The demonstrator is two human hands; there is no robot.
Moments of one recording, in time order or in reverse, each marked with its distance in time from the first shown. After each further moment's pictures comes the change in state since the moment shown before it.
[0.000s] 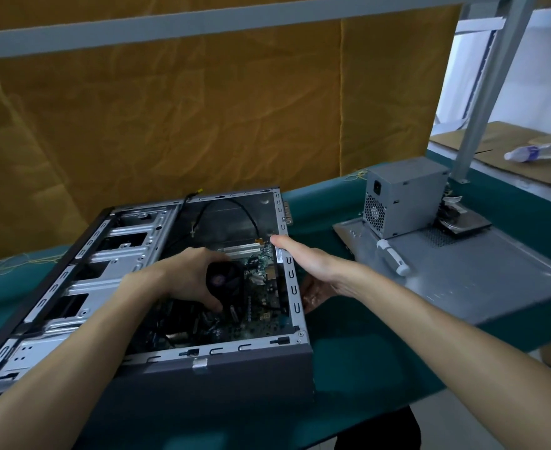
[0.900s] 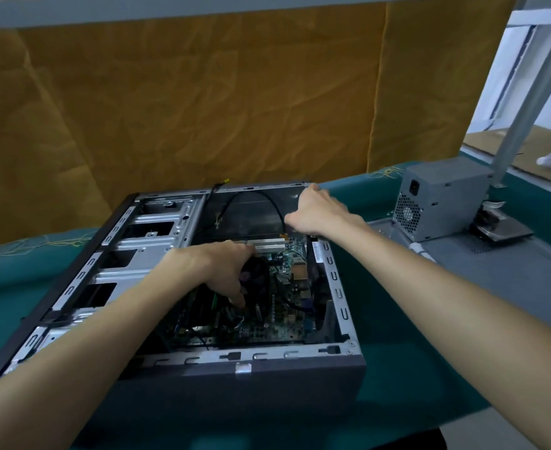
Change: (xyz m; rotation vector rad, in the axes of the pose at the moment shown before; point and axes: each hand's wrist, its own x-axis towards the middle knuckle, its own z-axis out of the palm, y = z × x) left_hand 0.013 0.006 -0.008 0.203 -0.176 -0.019; right_hand 0.051 -0.085 0.004 -0.657 0.488 -0.096
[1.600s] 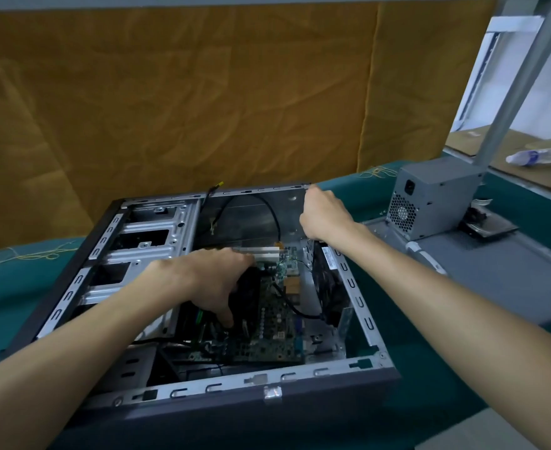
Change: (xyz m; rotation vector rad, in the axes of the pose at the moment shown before) left_hand -0.015 -0.020 0.001 0.125 0.060 0.157; right_hand 0.008 -0.005 0.012 0.009 0.167 0.044
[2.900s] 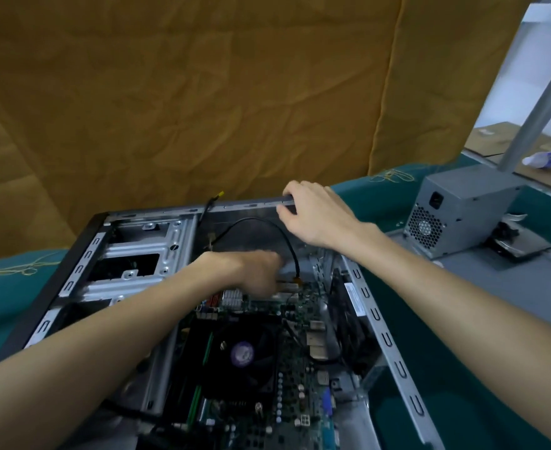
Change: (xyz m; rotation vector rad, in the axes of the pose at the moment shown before) left_hand 0.101 0.000 -0.019 -0.295 -0.206 -0.006; right_hand 0.054 -0.008 0.011 -0.169 0.067 -0.432
